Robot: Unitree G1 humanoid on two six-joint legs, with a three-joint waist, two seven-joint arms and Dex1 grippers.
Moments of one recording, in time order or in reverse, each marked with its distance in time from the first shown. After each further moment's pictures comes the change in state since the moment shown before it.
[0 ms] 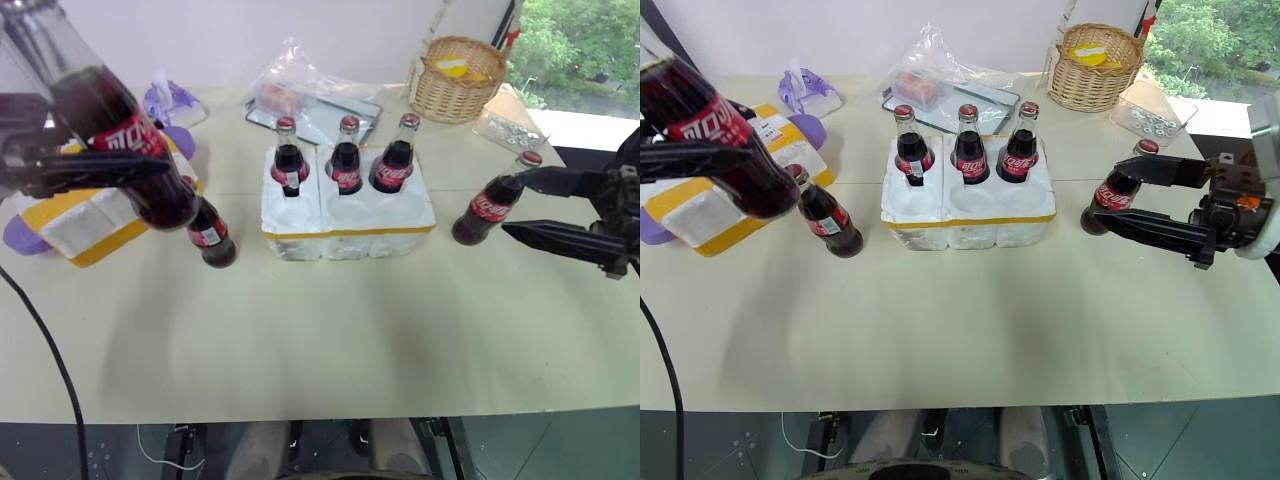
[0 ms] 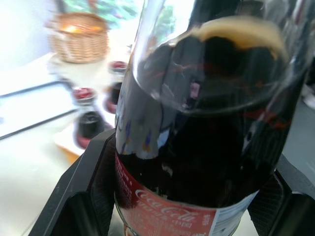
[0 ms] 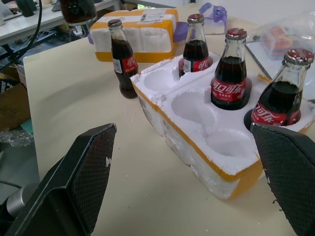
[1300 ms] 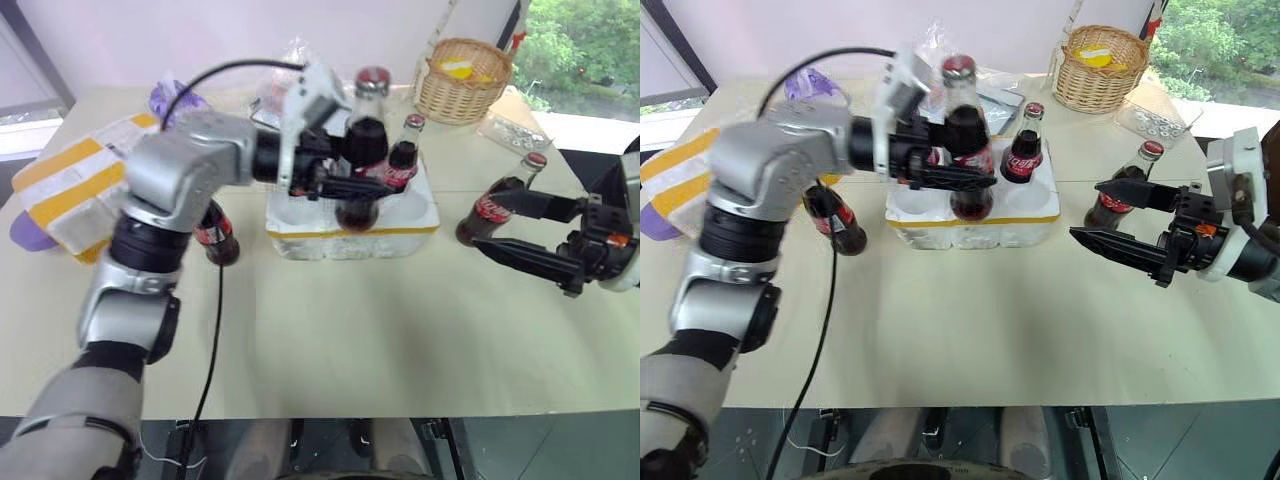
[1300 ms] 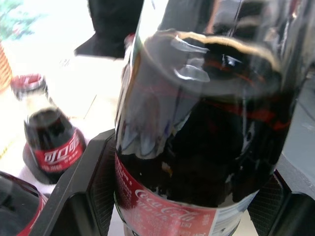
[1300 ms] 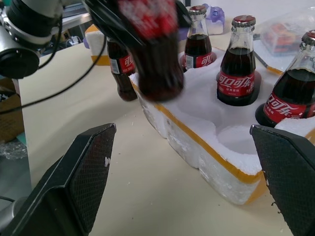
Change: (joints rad) left arm -0.381 -0.826 -0.557 0.172 0.372 -0.145 0.332; right arm 0.112 0.109 0.004 -0.116 0.035 -0.038 -0.157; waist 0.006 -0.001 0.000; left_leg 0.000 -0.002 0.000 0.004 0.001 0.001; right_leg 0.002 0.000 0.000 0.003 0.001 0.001
